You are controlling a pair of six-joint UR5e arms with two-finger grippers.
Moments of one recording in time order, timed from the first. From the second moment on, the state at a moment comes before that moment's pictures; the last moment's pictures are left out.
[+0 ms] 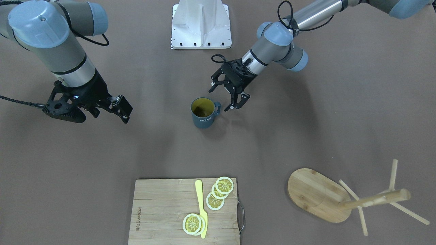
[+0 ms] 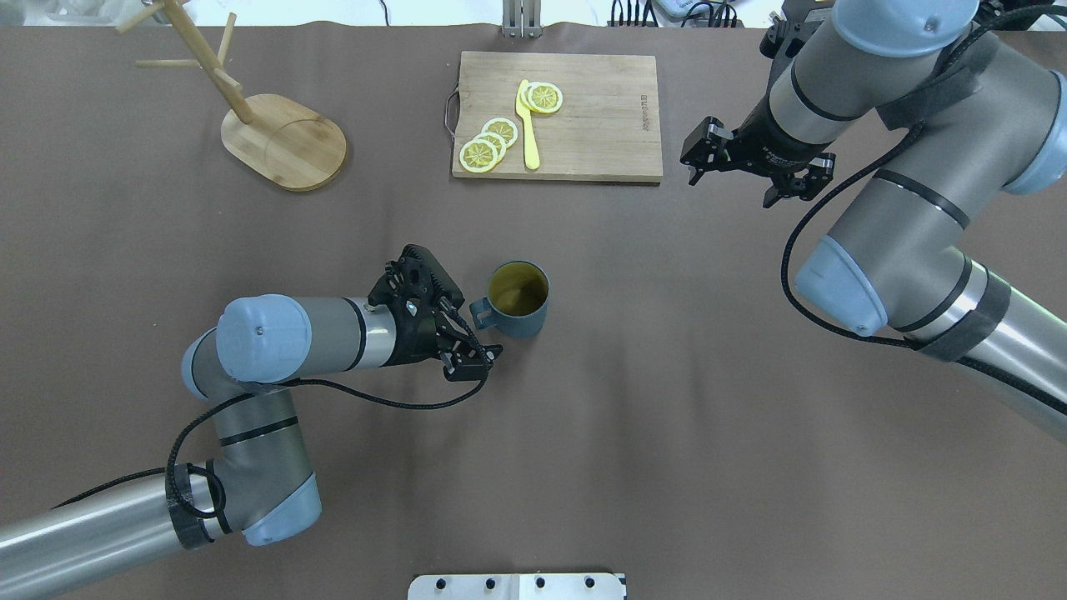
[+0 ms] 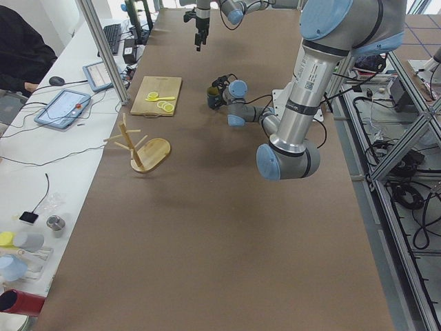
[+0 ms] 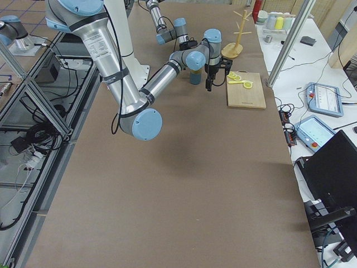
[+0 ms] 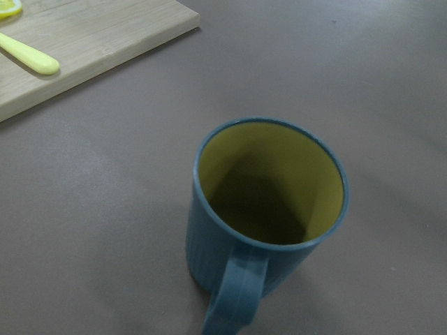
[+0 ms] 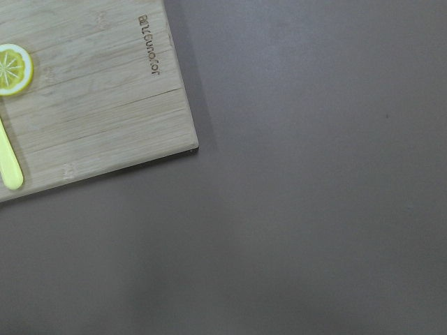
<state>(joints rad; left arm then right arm) -0.43 -2.07 -1.52 -2.59 -1.68 -0.53 0.88 -1.05 1.82 -1.63 2.08 1.23</state>
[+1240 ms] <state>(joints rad) -0.45 -2.09 -1.56 -2.59 -1.64 -0.56 0.88 -1.05 1.82 -1.63 2.09 1.23</state>
